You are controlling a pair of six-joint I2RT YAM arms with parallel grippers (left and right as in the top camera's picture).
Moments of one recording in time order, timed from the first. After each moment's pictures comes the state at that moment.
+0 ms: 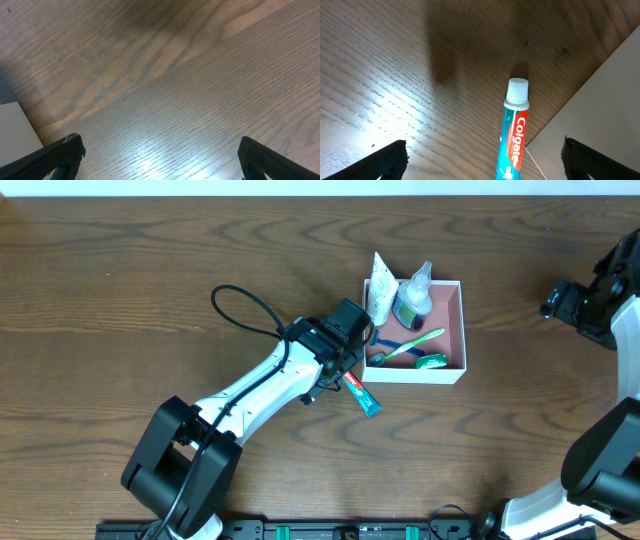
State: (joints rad) left arm -0.67 1.80 1.24 -0.78 -0.08 -1.35; right arm -0.39 1.78 1.46 -0.87 0.02 0.17
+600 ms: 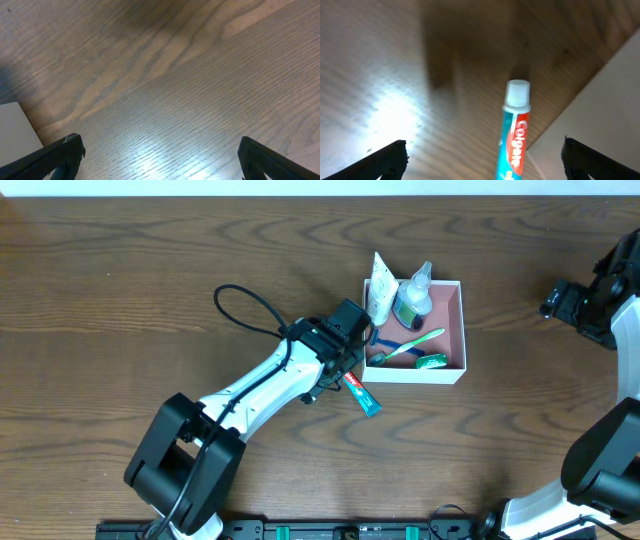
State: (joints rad) left arm -0.67 1.81 1.24 -0.75 -0.08 -1.33; right arm -0.39 1.78 1.46 -0.87 0.02 0.17
